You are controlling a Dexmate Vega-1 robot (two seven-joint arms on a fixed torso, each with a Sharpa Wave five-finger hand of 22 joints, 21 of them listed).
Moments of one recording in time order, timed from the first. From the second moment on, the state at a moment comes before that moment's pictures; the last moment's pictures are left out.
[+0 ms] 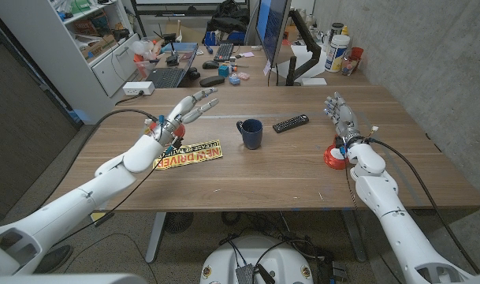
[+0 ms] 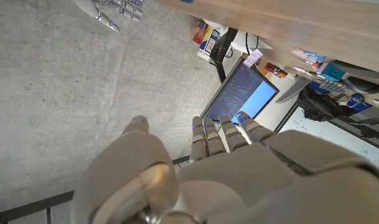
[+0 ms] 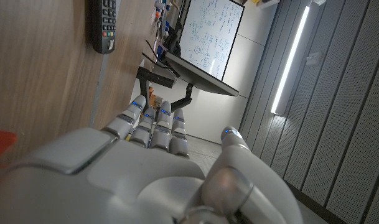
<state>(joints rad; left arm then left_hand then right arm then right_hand) 0.84 0.87 0.52 -1.50 -0.06 -0.55 0.21 0.55 0.03 0.13 0.04 0.38 0.18 0.00 0.23 0.19 0.13 -0.10 0.22 0.19 0.07 -0.03 0.20 0.18 0.01 -0.01 0.20 0.18 -0.99 -0.26 -0.02 -1.47 0.33 0.16 0.04 0.21 0.06 0.30 -0.04 0.19 0.29 0.06 0.20 0.19 0.29 0.07 0.23 0.18 0.14 0.00 0.19 0.18 0.21 -0.02 0.21 0.18</state>
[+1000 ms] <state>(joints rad) 0.95 0.99 0.45 -1.65 0.11 -0.44 0.32 0.64 0.03 0.16 -0.02 0.39 0.19 -0.02 0.23 0.19 0.16 -0.12 0.22 0.19 0.10 -0.04 0.20 0.18 0.01 -0.01 0.20 0.18 -0.99 -0.24 -0.02 -1.44 0.33 0.19 0.03 0.21 0.06 0.30 -0.04 0.19 0.29 0.06 0.20 0.19 0.30 0.07 0.23 0.18 0.14 0.00 0.19 0.18 0.21 -0.03 0.21 0.18</state>
